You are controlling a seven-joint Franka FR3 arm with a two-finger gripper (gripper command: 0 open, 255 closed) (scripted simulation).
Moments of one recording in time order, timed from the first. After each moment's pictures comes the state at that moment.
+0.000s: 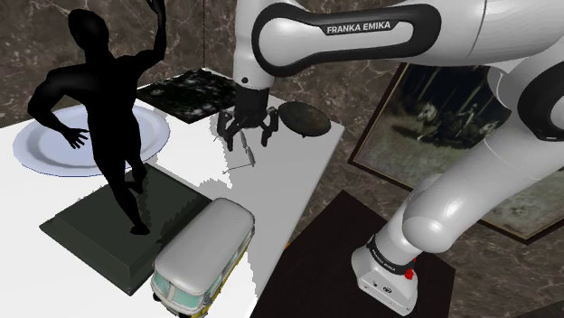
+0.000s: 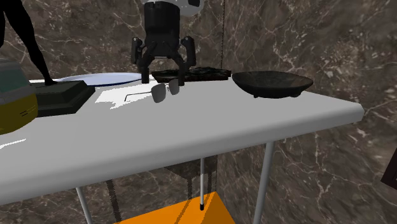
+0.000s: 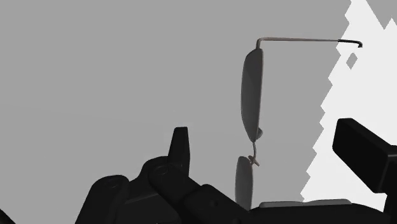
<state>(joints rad) 0.02 -0.14 0.39 -2.05 0.16 1.82 0.73</state>
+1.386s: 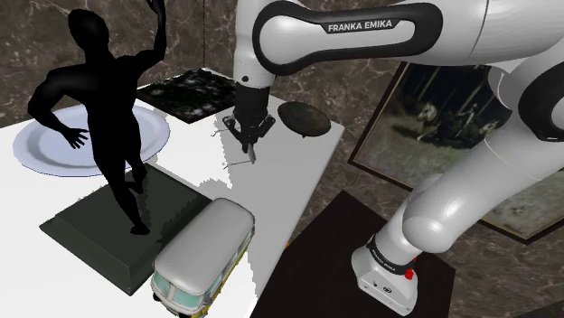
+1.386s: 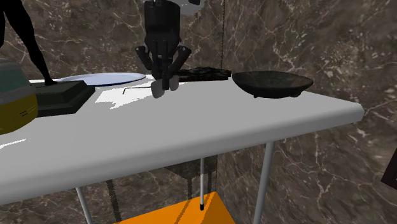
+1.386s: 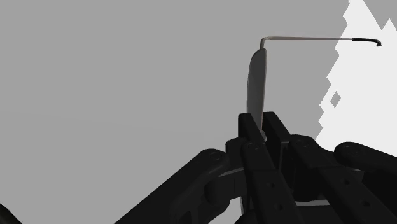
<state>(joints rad) 0.01 -0.14 0.38 -2.04 0.16 1.81 0.73</state>
